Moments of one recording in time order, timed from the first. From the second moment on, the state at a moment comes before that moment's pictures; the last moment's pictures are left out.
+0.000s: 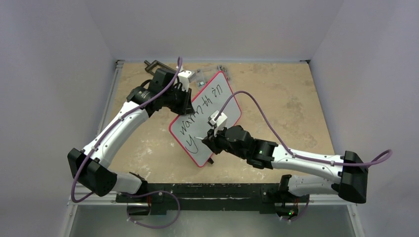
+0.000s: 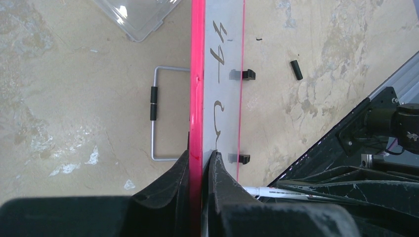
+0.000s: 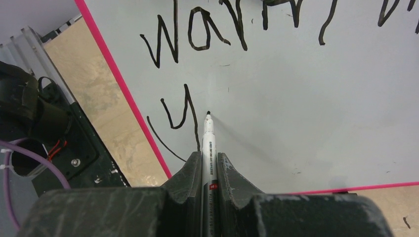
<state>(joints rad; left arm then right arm) -0.50 1.38 1.39 -0.83 0.27 -0.15 1.15 1.15 0.78 0.00 0.22 0.27</state>
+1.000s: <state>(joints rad) -0.50 1.38 1.40 -0.82 0.26 -0.14 1.16 1.15 0.71 -0.03 0.26 0.31</state>
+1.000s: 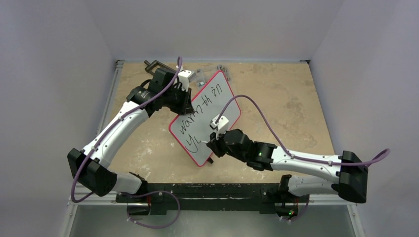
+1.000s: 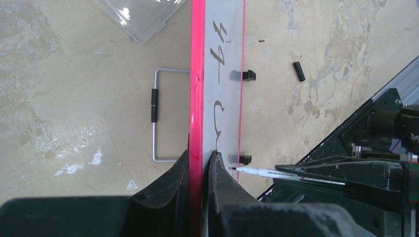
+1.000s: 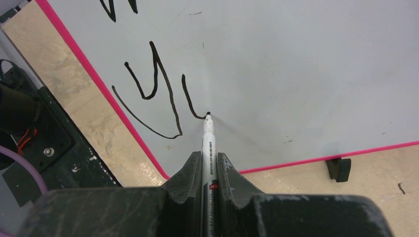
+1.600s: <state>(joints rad) -0.50 1.38 1.40 -0.82 0.25 -0.15 1.16 1.20 0.84 -0.08 0.30 0.27</state>
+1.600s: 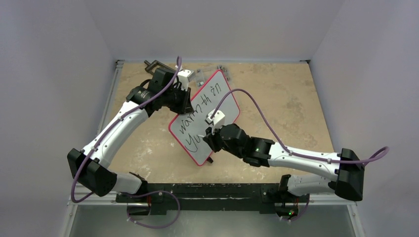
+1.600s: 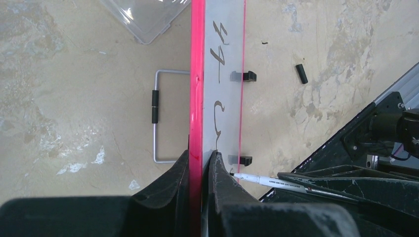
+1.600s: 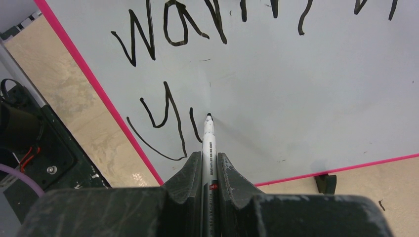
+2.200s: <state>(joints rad) -0.50 1.38 1.40 -0.83 0.24 -0.15 1.15 1.21 0.87 -0.06 0.27 0.25</state>
